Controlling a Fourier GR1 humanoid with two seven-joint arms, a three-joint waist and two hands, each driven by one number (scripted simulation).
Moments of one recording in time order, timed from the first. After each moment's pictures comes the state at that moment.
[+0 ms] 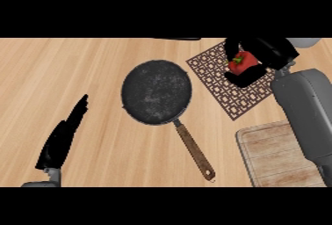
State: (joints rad) left arm 0.00 0.19 -0.03 -1.59 -0.20 -0.03 0.14; right arm -0.83 -0.38 0.10 -1.08 0.80 0.22 -0.32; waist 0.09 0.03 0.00
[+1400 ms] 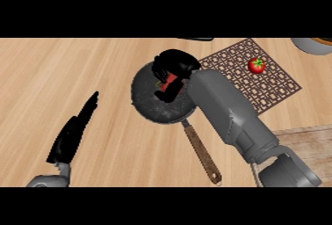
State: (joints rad) left arm -0.04 0.16 -0.07 -1.57 -0.23 -0.04 0.14; right arm -1.22 0.00 0.31 -0.31 0.64 0.09 -0.39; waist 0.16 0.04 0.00
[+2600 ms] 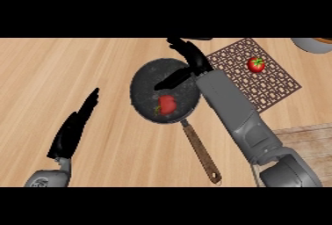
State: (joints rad) left arm -0.08 0.16 -0.06 -1.55 -0.23 -0.05 0.15; right arm -1.19 0.00 0.04 -0.25 0.06 0.00 -0.29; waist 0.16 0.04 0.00
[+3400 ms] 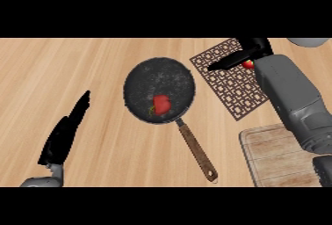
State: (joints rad) left arm -0.03 0.17 -0.03 -1.60 -0.22 -0.04 0.14; right arm -1.19 -0.29 -0.05 -0.16 0.03 0.17 -0.47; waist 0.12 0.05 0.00
